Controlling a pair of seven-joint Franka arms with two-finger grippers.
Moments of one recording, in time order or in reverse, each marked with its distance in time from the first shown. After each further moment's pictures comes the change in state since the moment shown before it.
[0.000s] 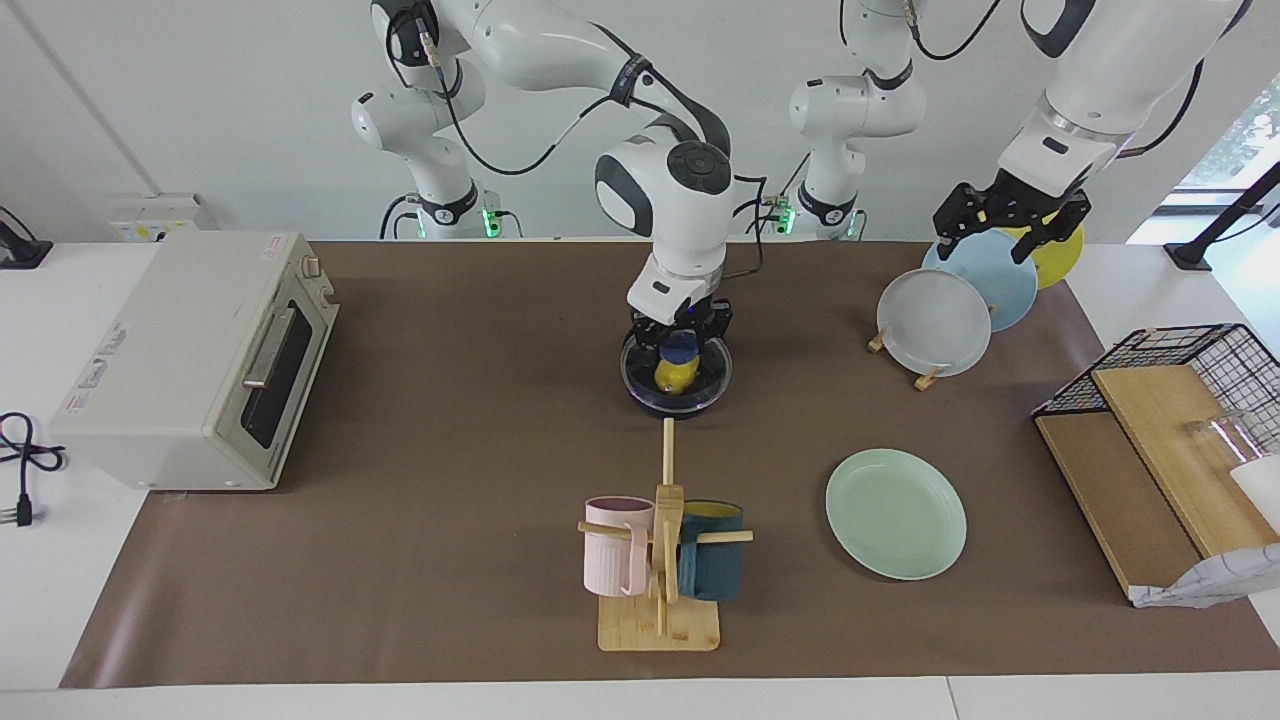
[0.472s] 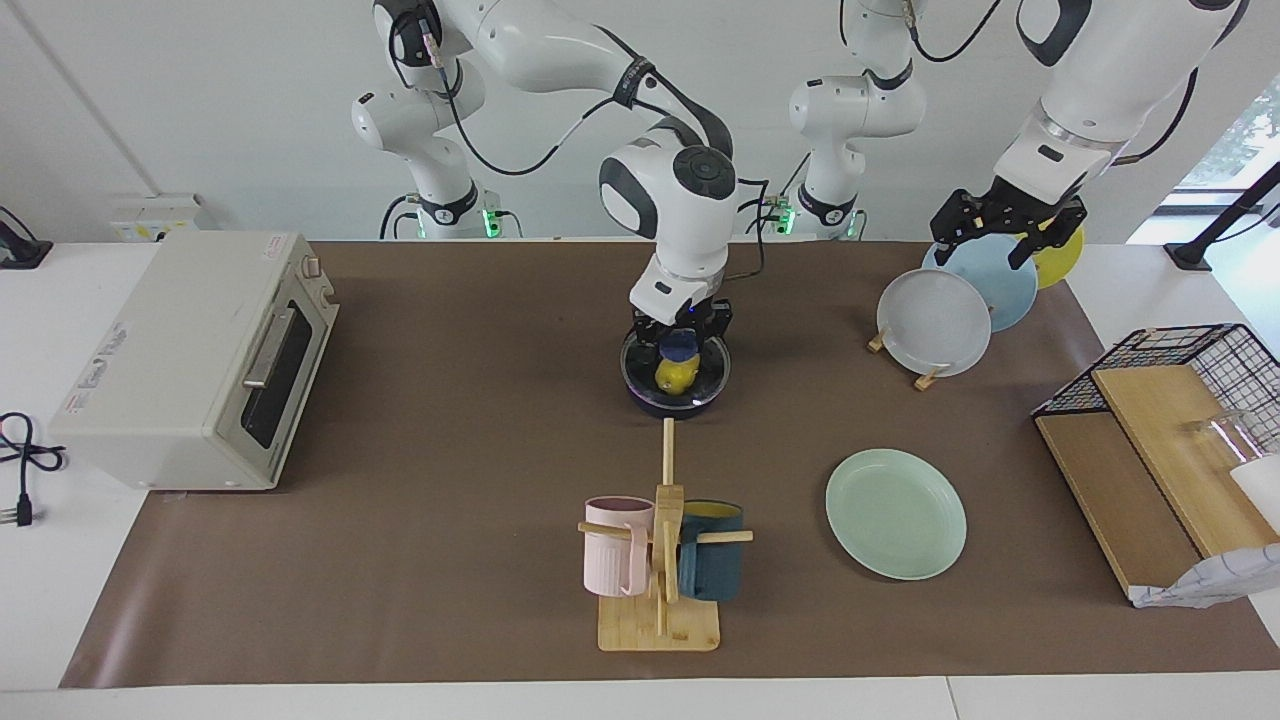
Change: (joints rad) left arm 0.000 -0.001 -0.001 -0.002 0.000 0.010 0.000; right arm 0.016 0.000 0.000 -0.011 0.001 -0.014 0.041
